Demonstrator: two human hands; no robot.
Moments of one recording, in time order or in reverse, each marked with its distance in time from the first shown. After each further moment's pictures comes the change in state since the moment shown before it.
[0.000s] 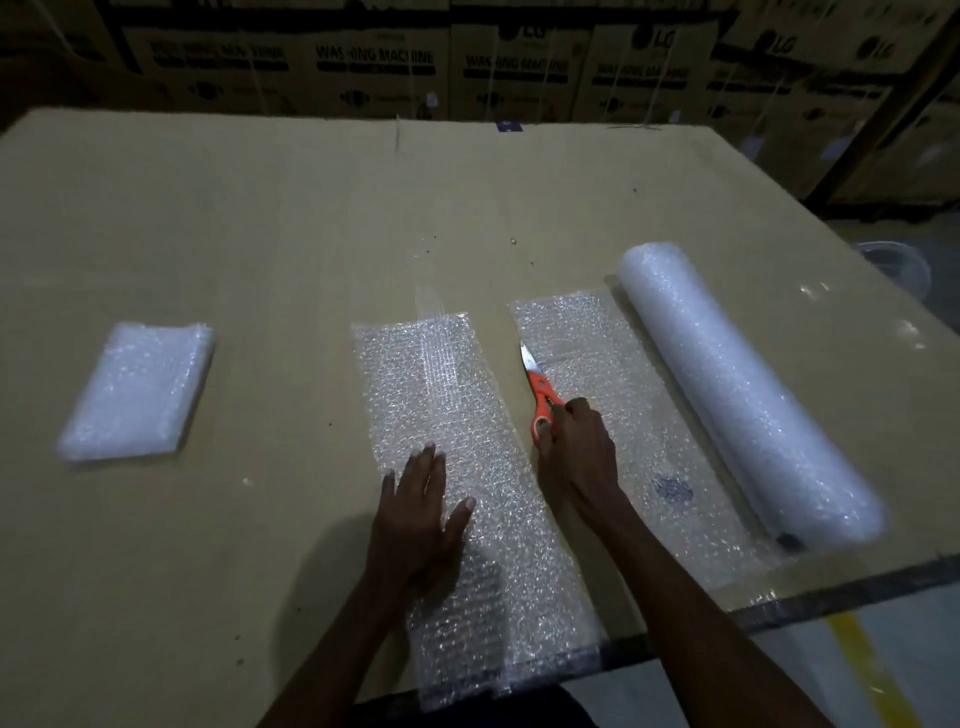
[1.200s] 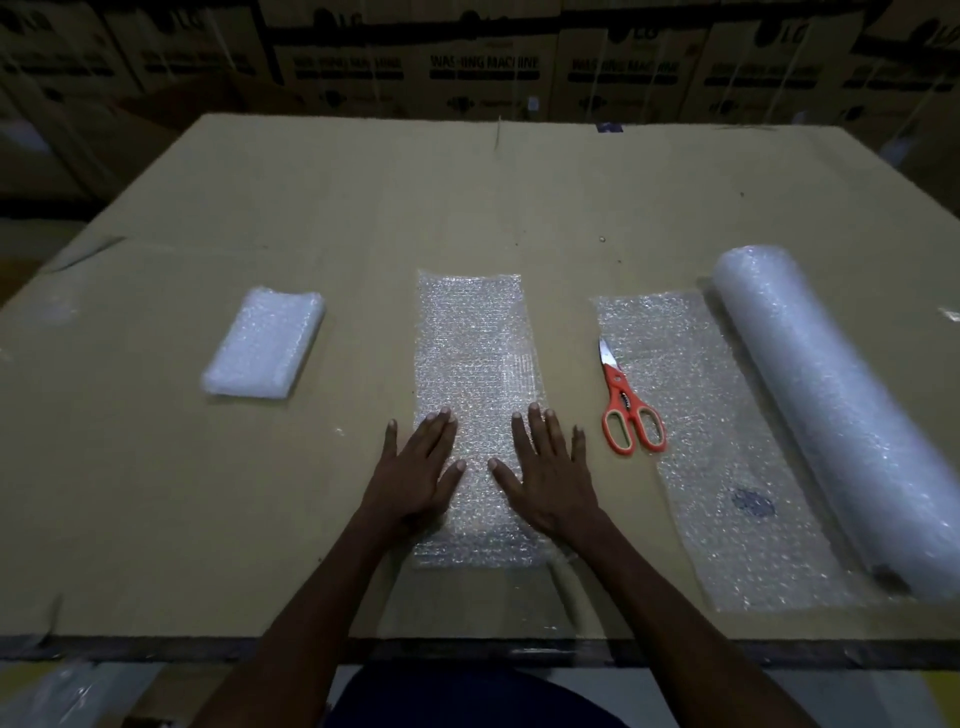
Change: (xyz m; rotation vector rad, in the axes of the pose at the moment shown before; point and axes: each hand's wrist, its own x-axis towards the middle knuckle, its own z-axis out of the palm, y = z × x) left_hand -0.019 -0.073 -0.036 0.118 -0.178 -0.119; right_hand -0.047 -0.058 0.071 -0.045 -0.323 -0.384
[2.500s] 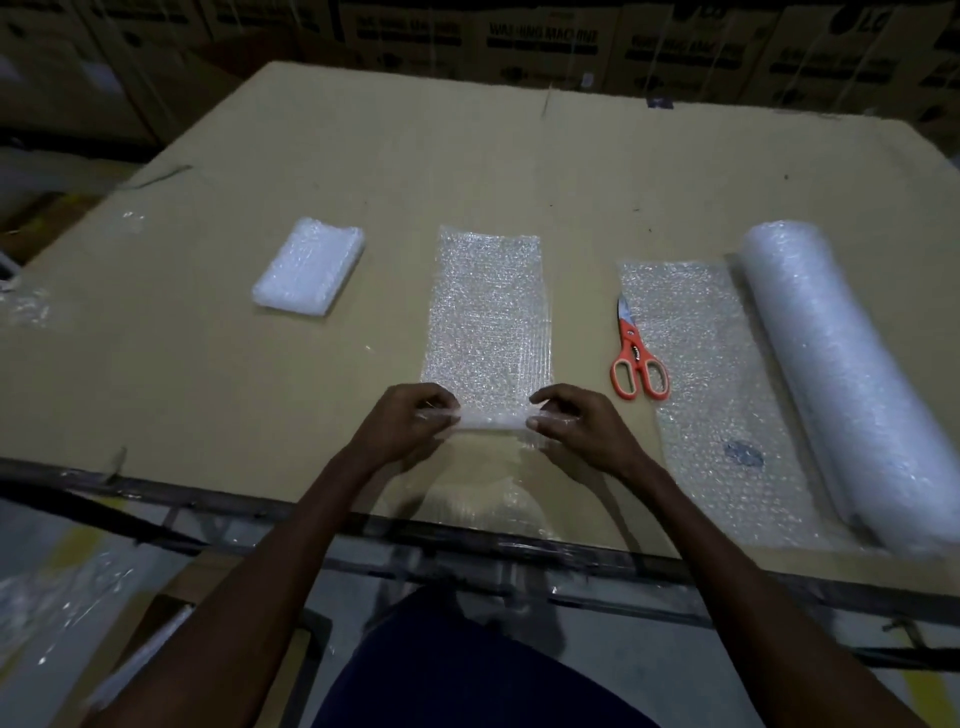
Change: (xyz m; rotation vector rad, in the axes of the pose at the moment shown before) left_hand -0.066 0.021 -0.046 -0.843 0.161 -0.139; right_hand -0.052 0.030 -0.052 0.740 0.032 -0.229
